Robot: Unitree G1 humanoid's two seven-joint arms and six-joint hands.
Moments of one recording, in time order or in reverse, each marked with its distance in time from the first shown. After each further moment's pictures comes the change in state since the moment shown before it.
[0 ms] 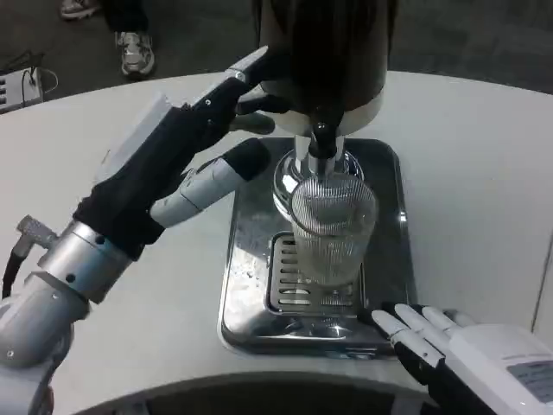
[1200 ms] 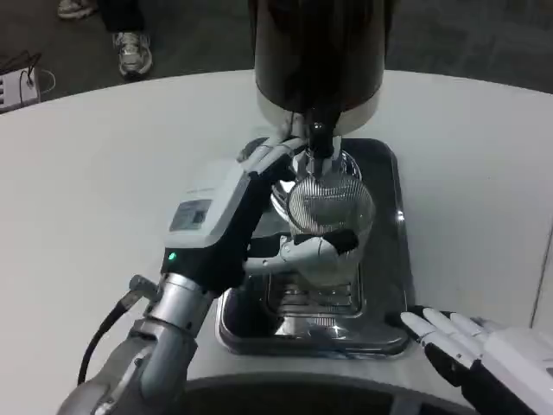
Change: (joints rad) left arm -0.167 -0.135 -0.287 0.605 0.701 -0.133 0.805; right arm 0.009 0.056 -0.186 -0.001 0.165 -0.051 0.096
